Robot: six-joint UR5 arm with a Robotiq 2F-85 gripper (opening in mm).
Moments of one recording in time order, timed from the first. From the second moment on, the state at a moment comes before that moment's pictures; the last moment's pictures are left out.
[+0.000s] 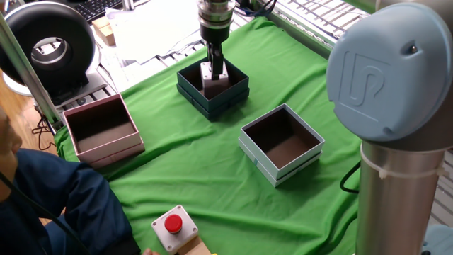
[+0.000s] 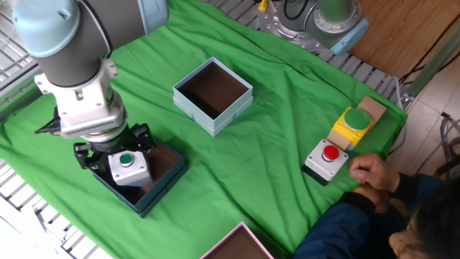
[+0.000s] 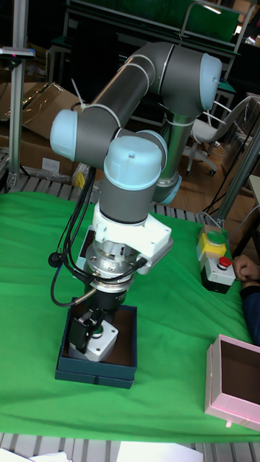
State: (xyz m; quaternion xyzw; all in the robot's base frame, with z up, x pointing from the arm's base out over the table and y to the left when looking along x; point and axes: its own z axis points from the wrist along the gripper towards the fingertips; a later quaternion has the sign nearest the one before) arm 0.673 -0.024 0.062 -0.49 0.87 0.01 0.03
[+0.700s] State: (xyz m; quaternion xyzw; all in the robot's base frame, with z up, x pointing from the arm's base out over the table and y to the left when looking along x) arm 0.676 -0.028 0.052 -0.48 0.88 0.01 0.04
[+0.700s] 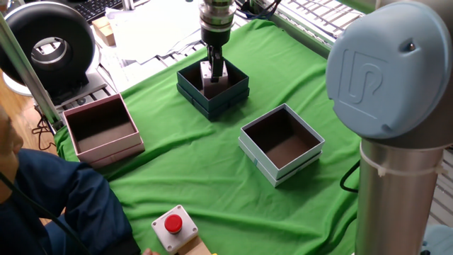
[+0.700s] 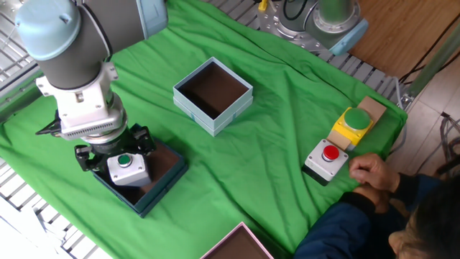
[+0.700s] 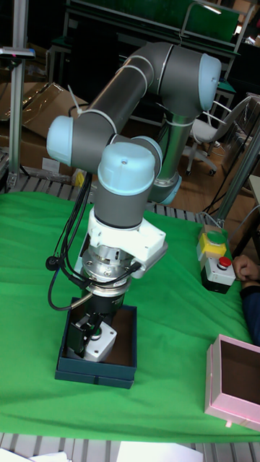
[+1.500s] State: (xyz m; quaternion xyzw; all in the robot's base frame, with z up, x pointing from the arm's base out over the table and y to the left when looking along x) arm 0.648 -0.041 0.102 -0.40 0.92 -0.04 -0.02
